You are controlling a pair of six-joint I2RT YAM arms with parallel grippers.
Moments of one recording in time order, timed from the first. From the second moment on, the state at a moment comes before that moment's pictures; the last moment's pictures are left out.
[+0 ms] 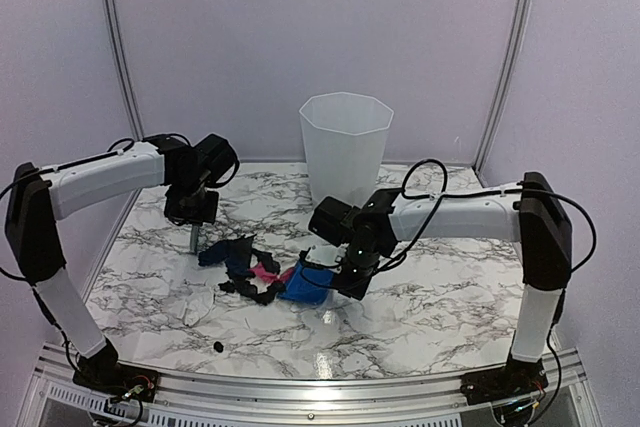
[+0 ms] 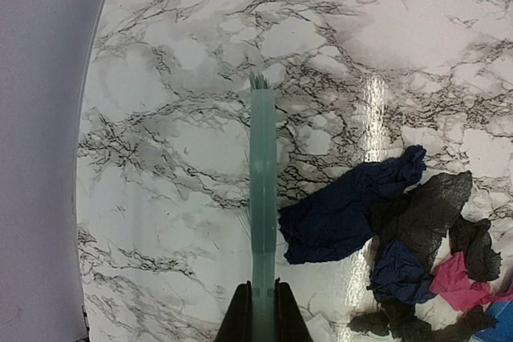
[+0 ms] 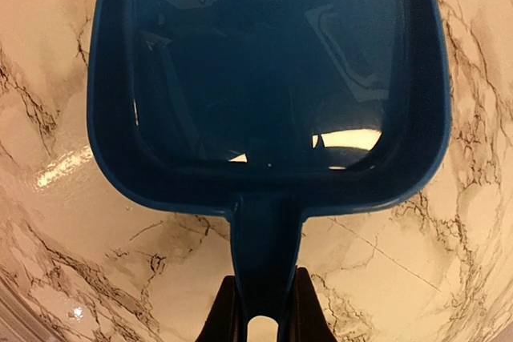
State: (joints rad) left arm -0.61 1.68 1.41 -1.05 -0.48 -0.57; right arm 1.01 1.91 1.43 -0.91 0.08 -0.15
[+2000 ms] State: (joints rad) left arm -0.84 1.91 1.69 -1.04 -0.11 -0.57; right arm 0.94 1.93 1.44 -0.82 -0.02 -0.17
